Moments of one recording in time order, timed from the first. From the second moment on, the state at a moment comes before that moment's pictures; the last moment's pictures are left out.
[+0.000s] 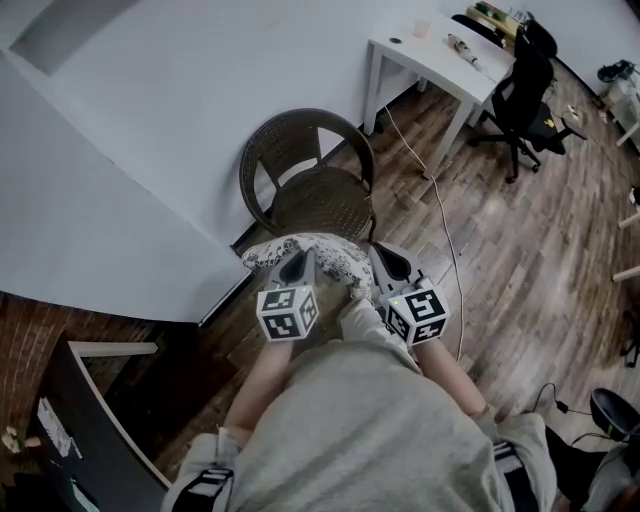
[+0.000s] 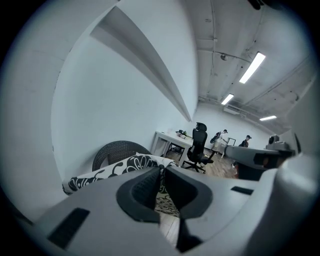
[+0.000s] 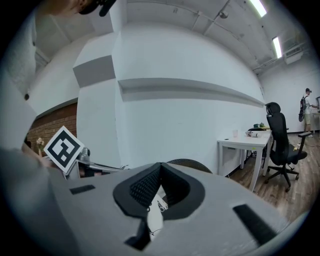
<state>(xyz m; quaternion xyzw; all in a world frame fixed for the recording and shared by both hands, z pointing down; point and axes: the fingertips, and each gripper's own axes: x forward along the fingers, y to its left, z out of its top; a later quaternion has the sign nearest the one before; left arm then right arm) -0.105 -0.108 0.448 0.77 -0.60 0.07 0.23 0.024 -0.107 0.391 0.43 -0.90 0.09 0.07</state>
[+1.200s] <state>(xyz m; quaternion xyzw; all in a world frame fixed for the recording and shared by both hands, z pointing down) -0.105 -0.099 0.423 0.78 -0.59 0.06 0.22 0.029 -0.094 0.393 0.44 -0.89 0.08 0.09</state>
